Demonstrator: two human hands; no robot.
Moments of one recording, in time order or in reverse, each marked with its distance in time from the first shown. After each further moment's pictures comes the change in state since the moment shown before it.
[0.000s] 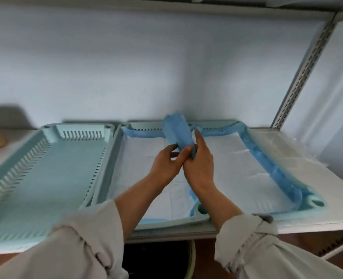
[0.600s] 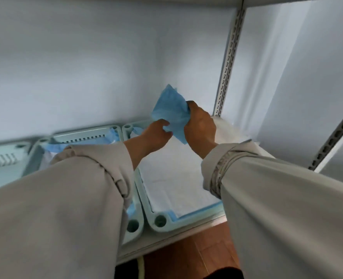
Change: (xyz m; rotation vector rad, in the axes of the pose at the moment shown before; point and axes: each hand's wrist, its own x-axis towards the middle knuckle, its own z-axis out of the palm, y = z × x) left_hand 0.114 0.067 0.144 0.424 -0.243 0.219; right_hand 0.122 0.084 -0.146 -0.501 0.225 -0.138
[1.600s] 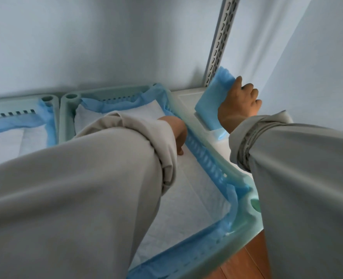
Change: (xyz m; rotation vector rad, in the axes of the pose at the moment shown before) left_hand 0.132 -0.009 0.141 1.023 -0.614 0.014; right_hand 0.086 0.188 0.056 -0.475 0.074 0.359
